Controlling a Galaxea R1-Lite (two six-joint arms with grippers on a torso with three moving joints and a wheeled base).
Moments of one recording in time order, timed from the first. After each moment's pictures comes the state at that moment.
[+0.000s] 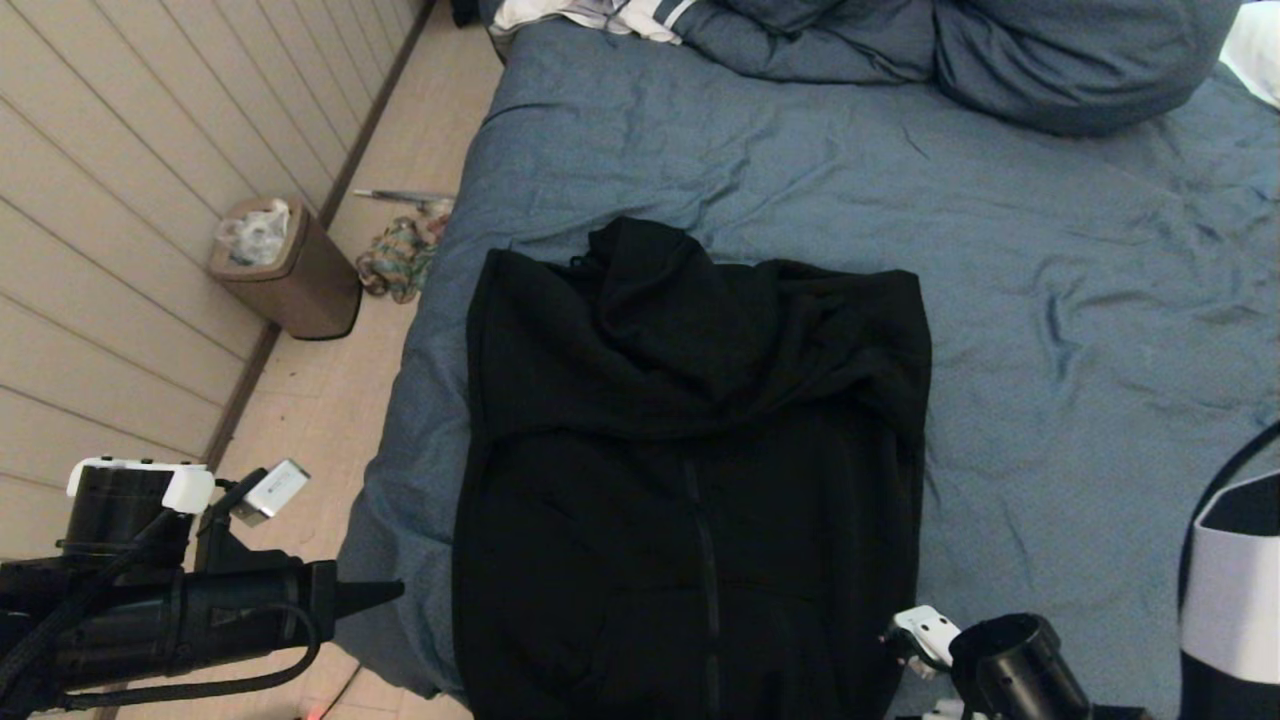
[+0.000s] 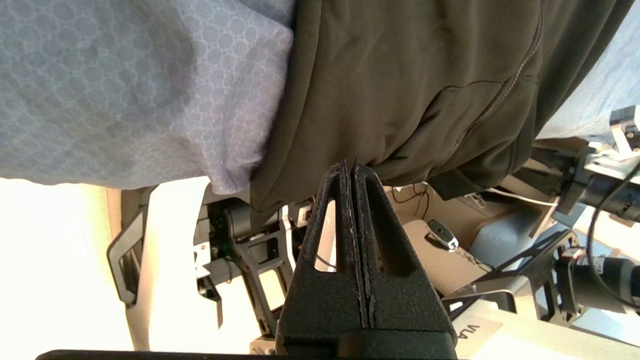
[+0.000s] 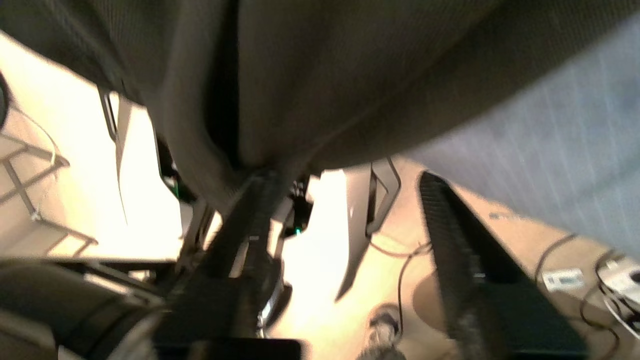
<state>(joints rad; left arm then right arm) -0.12 1.61 -0.38 -0.50 -0.59 -0.29 0.49 1.96 0.00 -0.98 0.00 0.21</state>
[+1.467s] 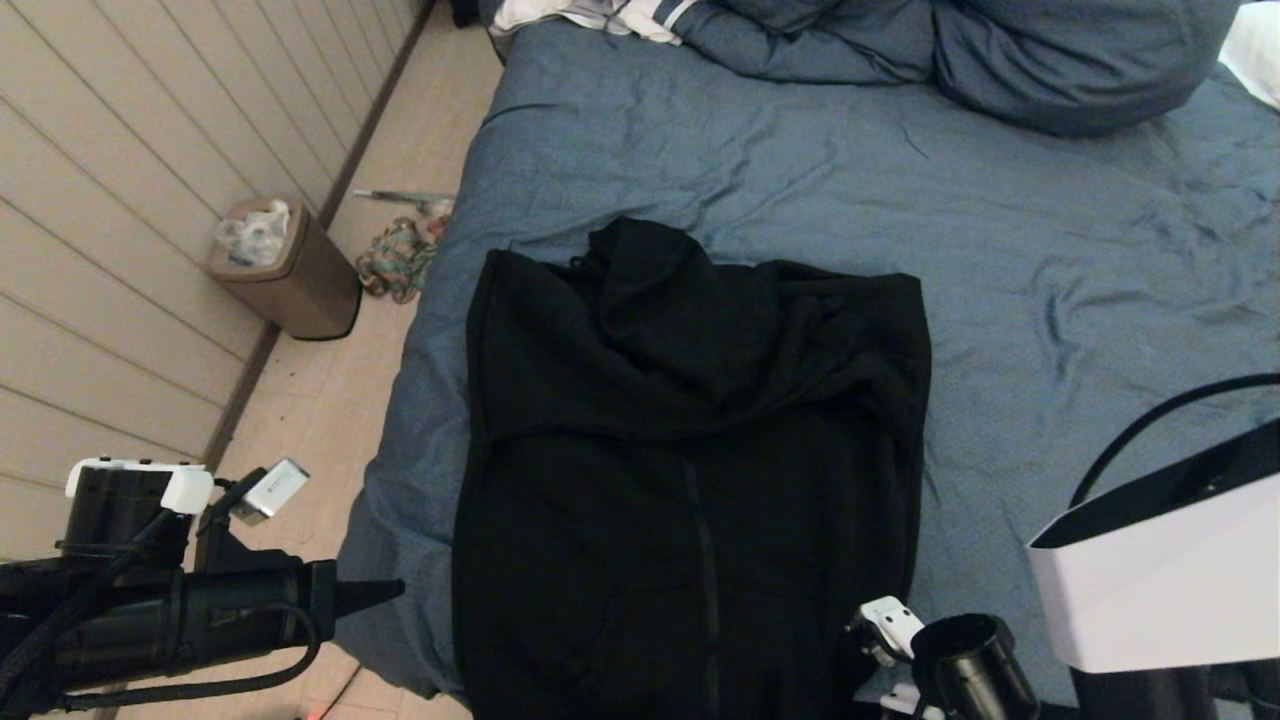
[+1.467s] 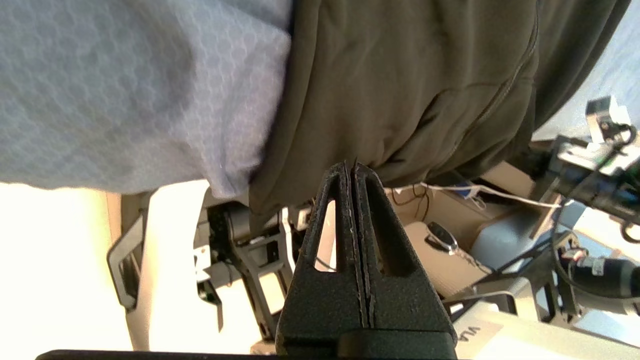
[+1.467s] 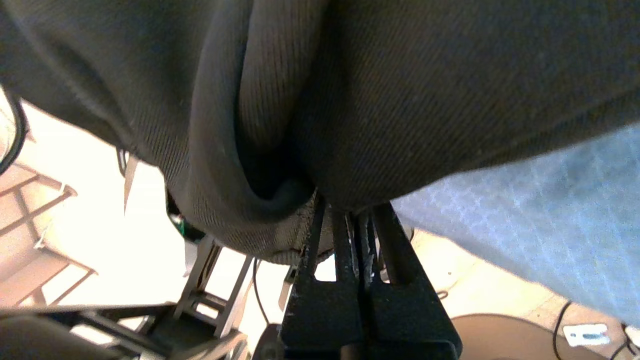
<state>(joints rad) -0.12 1.61 -0.38 -0.52 -0.59 -0.29 0.51 2.19 0.00 -1.31 0.01 0.21</state>
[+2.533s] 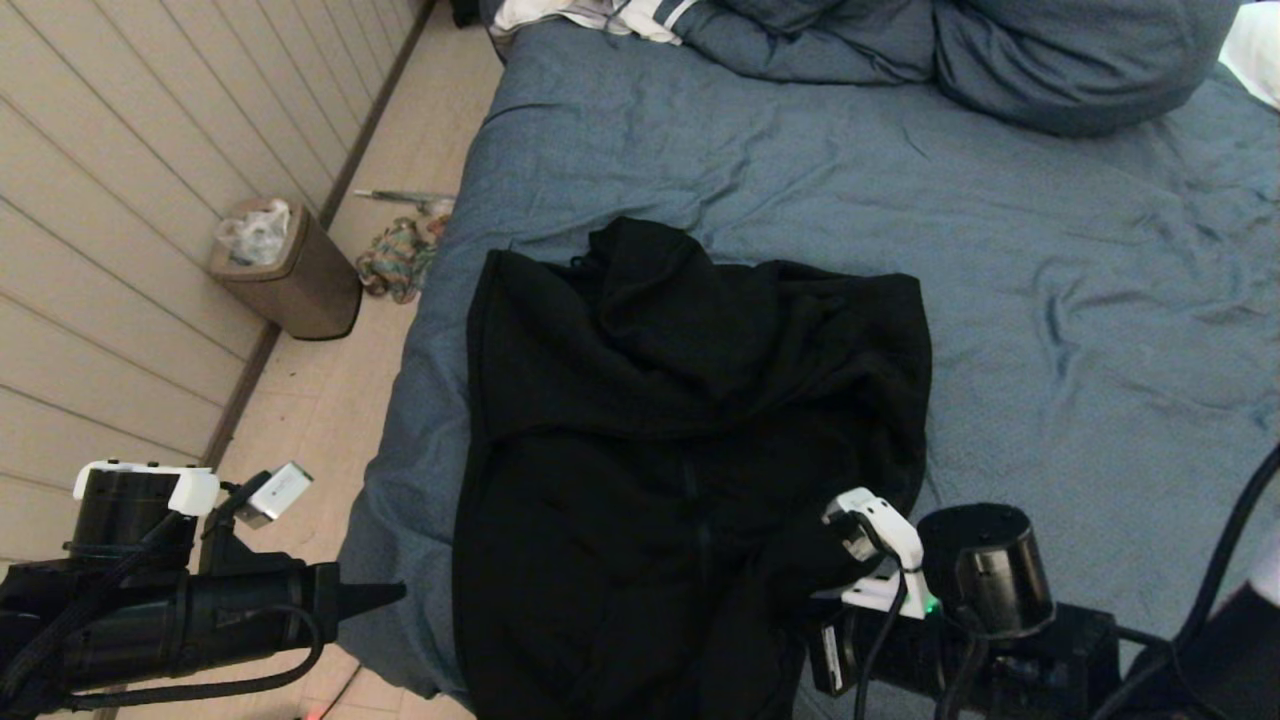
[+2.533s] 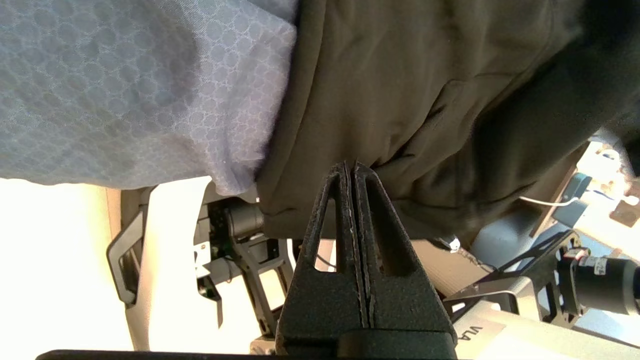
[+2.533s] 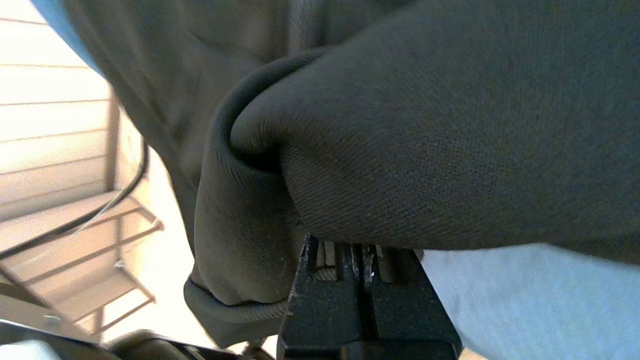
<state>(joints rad) -0.12 1.63 -0.37 -0.52 -0.59 -0.29 0.55 1.81 -0.36 -0.92 0.16 0.21</state>
